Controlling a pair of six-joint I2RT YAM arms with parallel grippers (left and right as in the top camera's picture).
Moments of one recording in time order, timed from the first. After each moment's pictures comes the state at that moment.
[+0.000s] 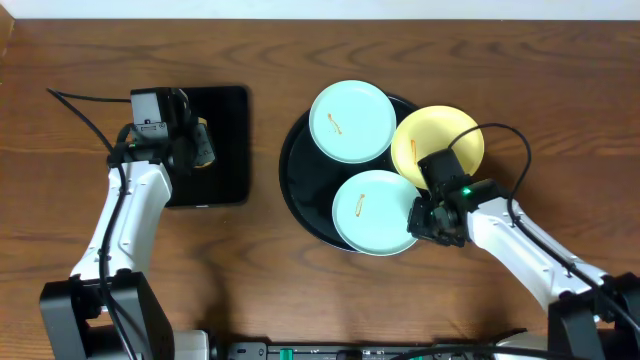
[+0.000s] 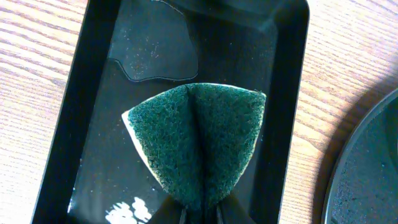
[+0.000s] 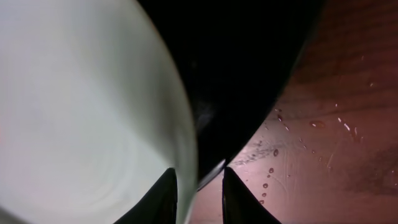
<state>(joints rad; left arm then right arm) 0.11 1.56 1.07 -0.53 0.07 -0.20 0.38 1.53 0.81 -0.72 -0.07 0.68</state>
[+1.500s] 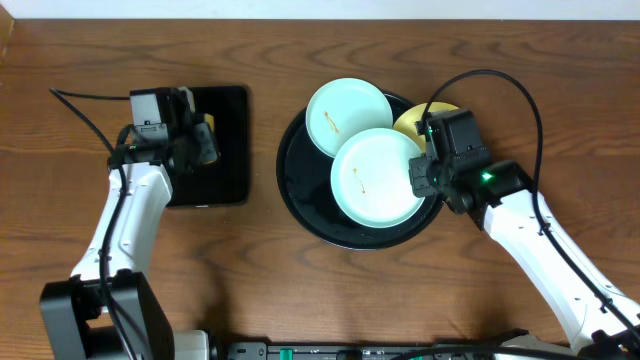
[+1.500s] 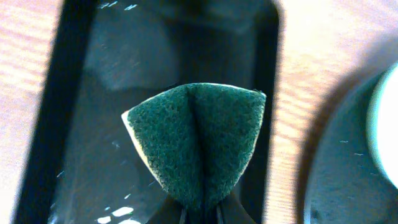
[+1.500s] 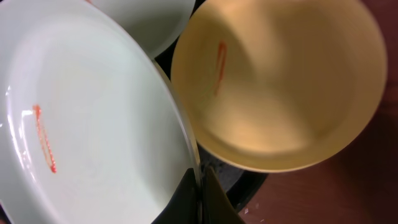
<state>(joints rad) 0.11 1.55 1.05 -0.47 0.17 -0.16 0.38 1.43 1.03 -0.64 0.07 0.17</state>
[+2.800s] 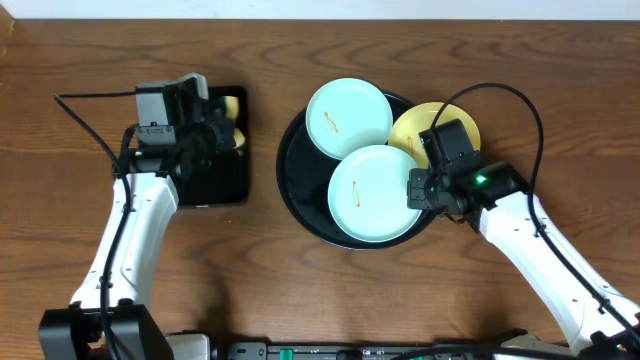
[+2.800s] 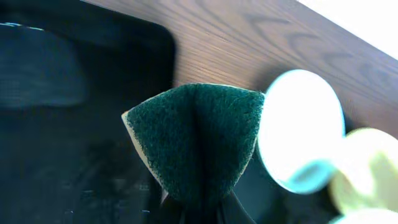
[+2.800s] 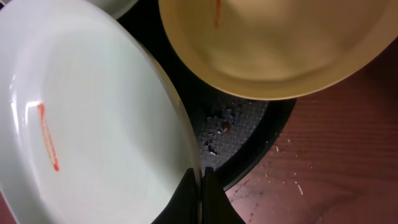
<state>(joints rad) 0.05 1.47 1.05 -0.42 0.30 -0.35 0.41 1.43 1.03 -0.80 0.03 0.46</state>
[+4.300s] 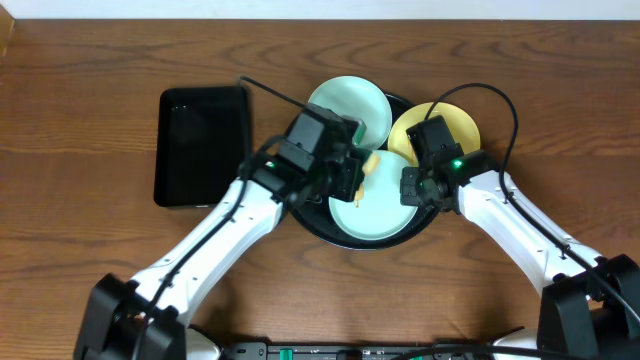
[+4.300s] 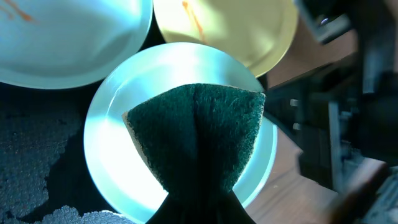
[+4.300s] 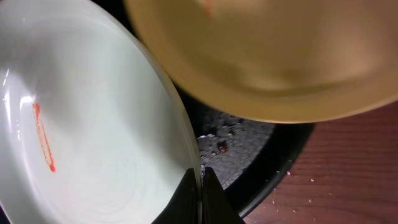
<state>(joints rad) -0.59 1.56 1.14 -0.53 0.34 -0.31 0.40 1.61 1.03 -0.72 0.03 0.45</state>
